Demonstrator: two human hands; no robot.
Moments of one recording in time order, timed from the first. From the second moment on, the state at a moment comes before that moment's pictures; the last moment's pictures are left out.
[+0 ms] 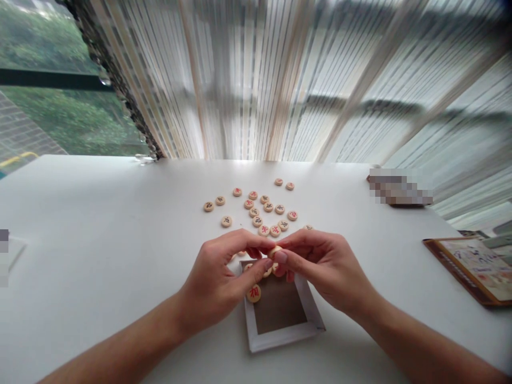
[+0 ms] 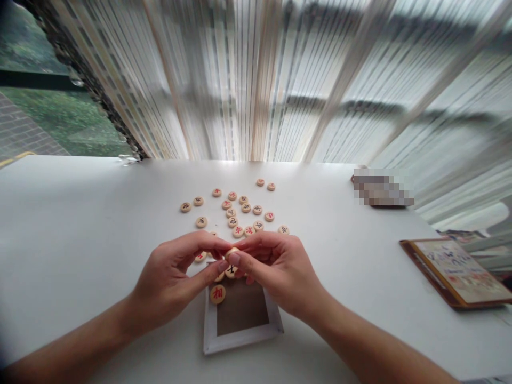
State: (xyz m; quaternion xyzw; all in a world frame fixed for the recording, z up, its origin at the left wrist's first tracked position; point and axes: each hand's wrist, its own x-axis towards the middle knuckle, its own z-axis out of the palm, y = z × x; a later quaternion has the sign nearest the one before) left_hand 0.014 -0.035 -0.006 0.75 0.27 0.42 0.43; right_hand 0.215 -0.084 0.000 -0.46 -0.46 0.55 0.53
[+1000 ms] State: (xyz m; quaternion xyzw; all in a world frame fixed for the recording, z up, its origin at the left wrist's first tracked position) left_hand 0.020 -0.035 -0.002 0.57 0.28 0.41 0.66; right_hand 0.218 -0.081 -0.005 -0.43 -0.45 0.60 0.51
